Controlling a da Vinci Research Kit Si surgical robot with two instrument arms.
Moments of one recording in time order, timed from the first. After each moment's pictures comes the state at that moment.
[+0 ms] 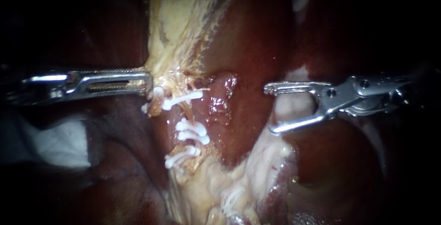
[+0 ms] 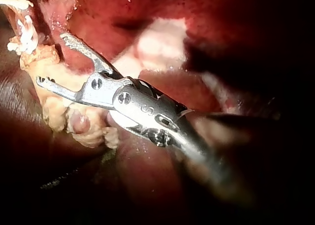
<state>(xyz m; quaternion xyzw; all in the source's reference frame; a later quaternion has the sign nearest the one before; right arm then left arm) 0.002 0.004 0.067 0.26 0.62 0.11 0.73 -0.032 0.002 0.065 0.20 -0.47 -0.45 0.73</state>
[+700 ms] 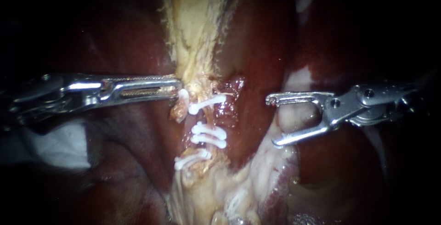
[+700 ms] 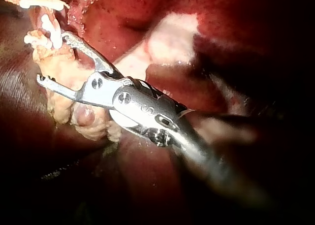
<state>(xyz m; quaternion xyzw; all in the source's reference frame) 0.002 0.003 0.066 0.27 0.63 0.10 0.73 -0.038 0.001 0.069 0.21 -0.46 -0.45 0.73</state>
